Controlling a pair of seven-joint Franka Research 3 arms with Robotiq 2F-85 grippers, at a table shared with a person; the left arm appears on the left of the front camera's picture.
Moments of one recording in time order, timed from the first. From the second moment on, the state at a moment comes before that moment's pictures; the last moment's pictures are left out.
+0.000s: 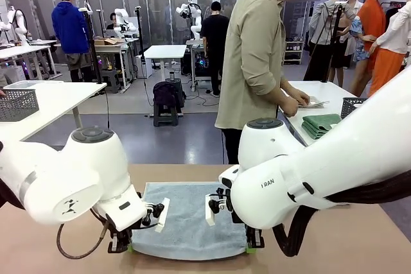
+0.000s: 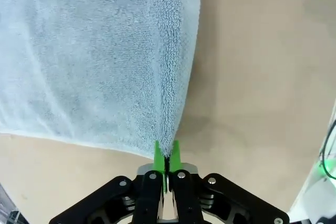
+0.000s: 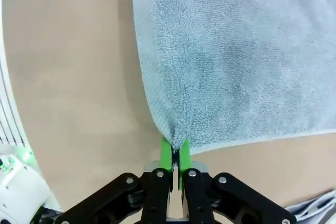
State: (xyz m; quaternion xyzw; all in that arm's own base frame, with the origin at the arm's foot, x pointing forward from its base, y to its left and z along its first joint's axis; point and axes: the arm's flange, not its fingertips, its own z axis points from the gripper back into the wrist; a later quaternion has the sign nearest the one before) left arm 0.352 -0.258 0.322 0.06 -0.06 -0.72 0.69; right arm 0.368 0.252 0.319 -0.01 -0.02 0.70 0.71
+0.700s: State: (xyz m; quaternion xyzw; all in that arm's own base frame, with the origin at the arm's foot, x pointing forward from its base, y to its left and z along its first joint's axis) left arm 0.368 -0.256 0.359 0.07 -0.08 -0.71 0.70; right arm 0.386 0.255 0.359 -0.02 -0.04 0.70 0.72
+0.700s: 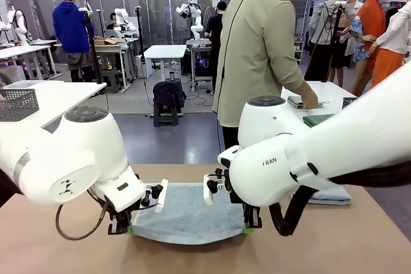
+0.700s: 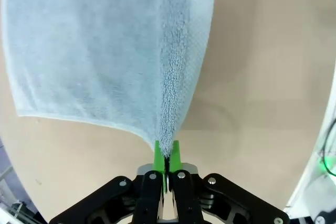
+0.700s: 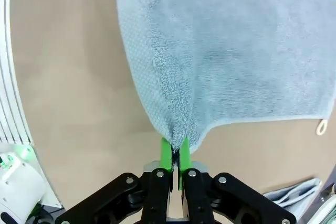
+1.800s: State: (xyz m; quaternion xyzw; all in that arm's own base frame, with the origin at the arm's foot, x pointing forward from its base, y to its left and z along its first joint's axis) left arm 0.524 -0.269 0.403 0.07 -0.06 -0.68 0.73; right arm 0.526 0.262 0.396 -0.06 -0.06 0.69 0.72
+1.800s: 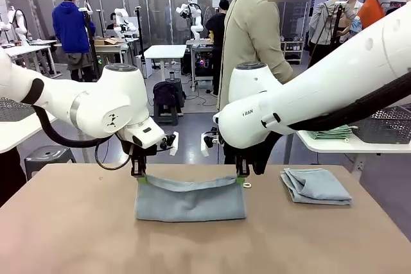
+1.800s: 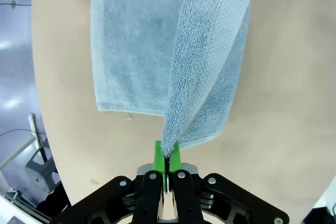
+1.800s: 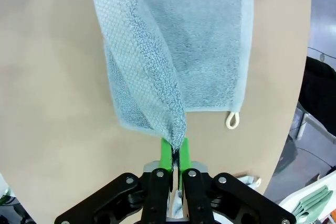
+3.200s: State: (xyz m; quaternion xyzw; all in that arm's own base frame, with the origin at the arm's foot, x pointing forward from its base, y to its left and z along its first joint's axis) left arm 0.553 -0.270 0.401 0.08 -0.06 -0.68 0.72; right arm 0.554 0.265 0.398 -0.05 -0.07 0.69 0.72
